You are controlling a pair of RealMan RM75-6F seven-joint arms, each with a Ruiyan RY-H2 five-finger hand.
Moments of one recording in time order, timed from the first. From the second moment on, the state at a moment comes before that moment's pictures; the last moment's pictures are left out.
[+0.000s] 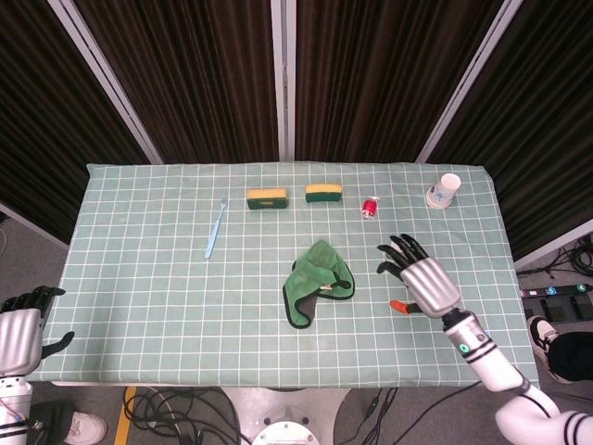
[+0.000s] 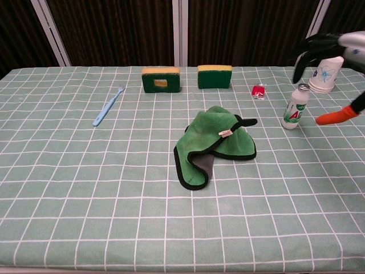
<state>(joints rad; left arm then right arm) -0.03 -1.17 -0.05 -1.77 1.36 1.56 0.32 0.51 -1.31 0.12 -1.50 -1.62 1.10 -0.02</state>
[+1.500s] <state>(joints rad) -0.11 -1.17 -0.11 -1.70 1.32 1.41 0.14 0.88 -1.77 0.18 -1.04 -1.56 0.96 0.06</state>
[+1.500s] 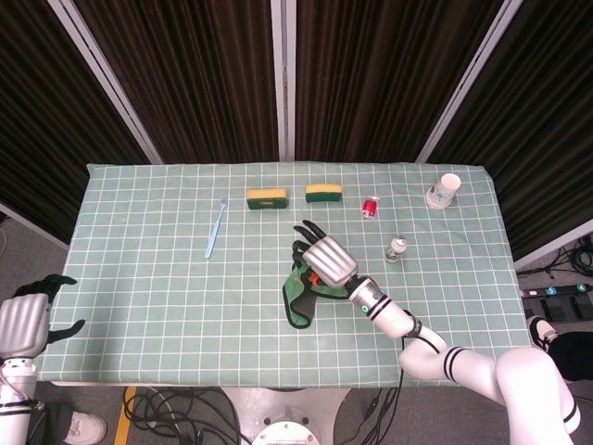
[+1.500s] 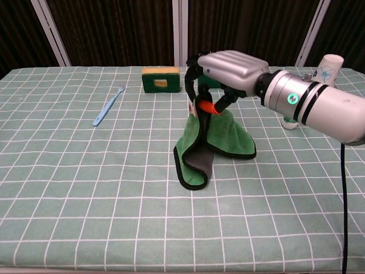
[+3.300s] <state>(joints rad) -0.62 -1.68 -0.34 -1.25 0.81 0.83 -0.06 1.38 -1.98 0.58 -0.97 -0.78 0.91 -0.57</state>
